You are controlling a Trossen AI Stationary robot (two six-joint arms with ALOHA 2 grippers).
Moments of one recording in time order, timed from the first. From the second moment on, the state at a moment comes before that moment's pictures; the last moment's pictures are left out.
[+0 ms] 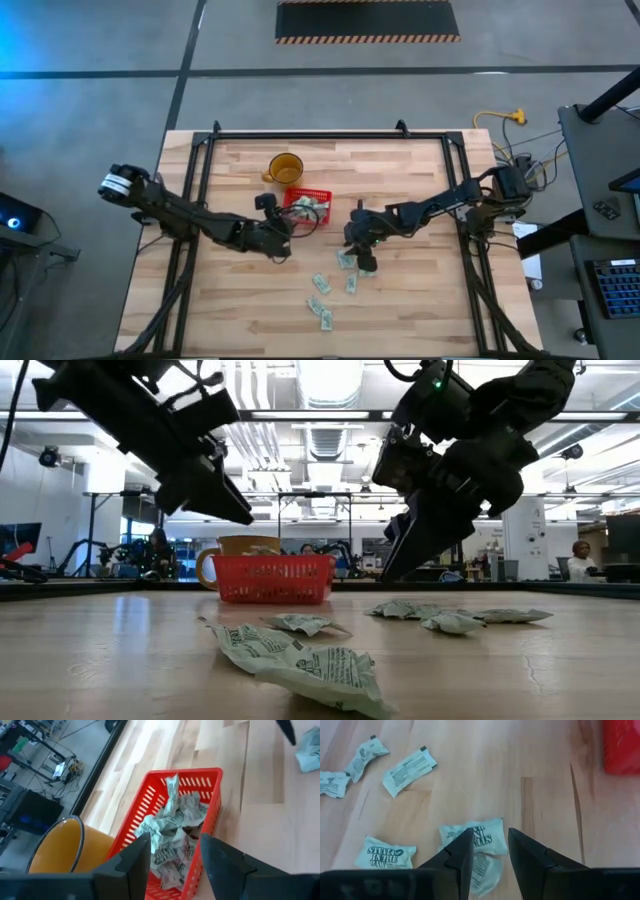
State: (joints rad) left arm -0.30 1.42 0.71 -0.07 -0.78 -0.07; right arm 0.09 1.72 0.78 0.11 -0.17 0.17
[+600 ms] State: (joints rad) left arm -0.33 1.42 0.70 -0.10 -0.78 -0.07; right arm 0.11 1.72 0.78 0.00 -0.19 0.28
